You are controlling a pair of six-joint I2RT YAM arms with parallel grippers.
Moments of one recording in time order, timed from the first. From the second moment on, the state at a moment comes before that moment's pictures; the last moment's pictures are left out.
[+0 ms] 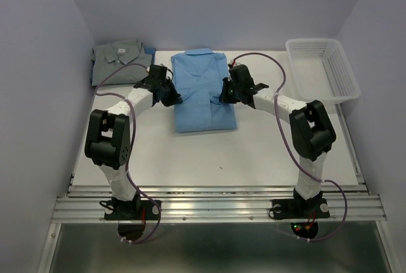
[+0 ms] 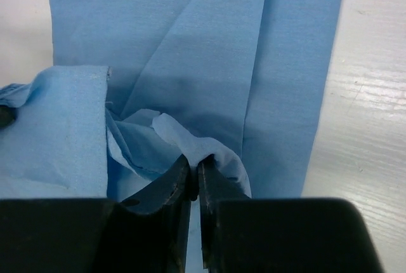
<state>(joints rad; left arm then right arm) -0.27 1.77 1.25 -0.32 0.16 -0.73 0.50 1.94 1.41 -0.18 -0.02 0.48</state>
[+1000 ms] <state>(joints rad) -0.33 1.48 1.05 -0.27 0.27 -0.75 0.50 1.66 1.10 -0.07 -0.58 0.46</state>
